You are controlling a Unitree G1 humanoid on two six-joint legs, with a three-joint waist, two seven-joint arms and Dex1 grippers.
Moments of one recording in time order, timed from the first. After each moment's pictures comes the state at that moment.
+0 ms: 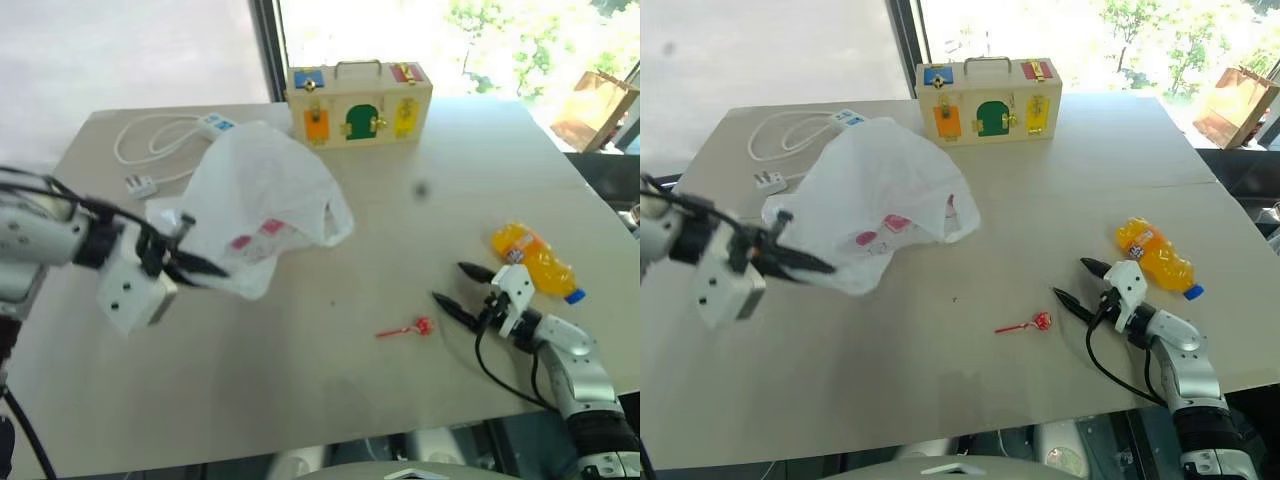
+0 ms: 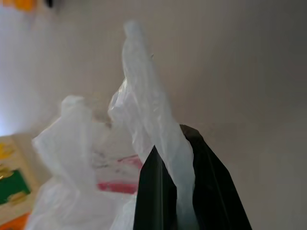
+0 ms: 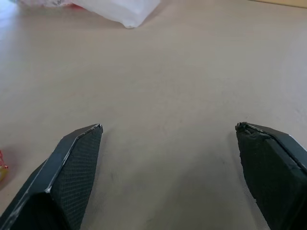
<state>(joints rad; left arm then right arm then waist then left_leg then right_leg) -0.32 1.26 -0.05 0.06 -0.37 -0.79 -1.60 -0.08 -0.44 -0.05 0.19 0.29 -0.13 0.89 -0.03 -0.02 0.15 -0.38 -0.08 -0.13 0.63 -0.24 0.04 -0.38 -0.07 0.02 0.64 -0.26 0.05</state>
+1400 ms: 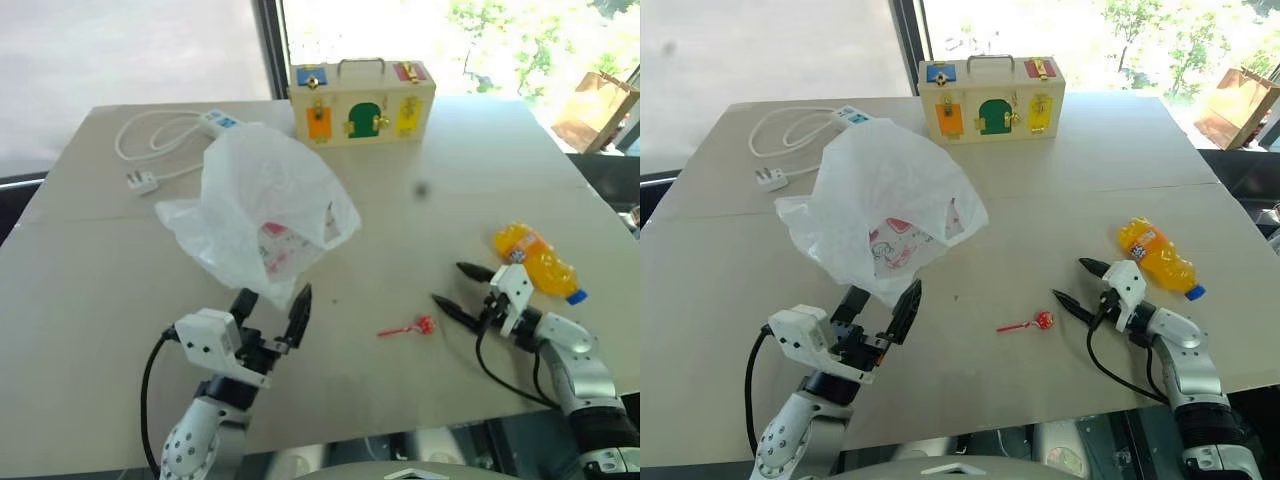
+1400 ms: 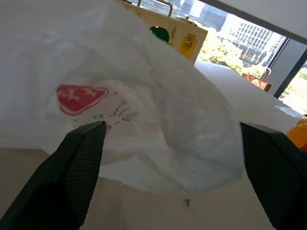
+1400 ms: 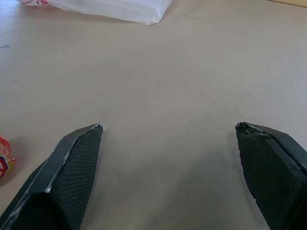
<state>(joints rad) 0.54 0.17 -0.06 -0.74 -0.39 0.10 -0.23 -0.07 -0.46 -0.04 0.21 0.28 -0.15 0.91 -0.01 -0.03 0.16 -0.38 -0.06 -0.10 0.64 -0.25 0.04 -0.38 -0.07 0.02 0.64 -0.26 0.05</state>
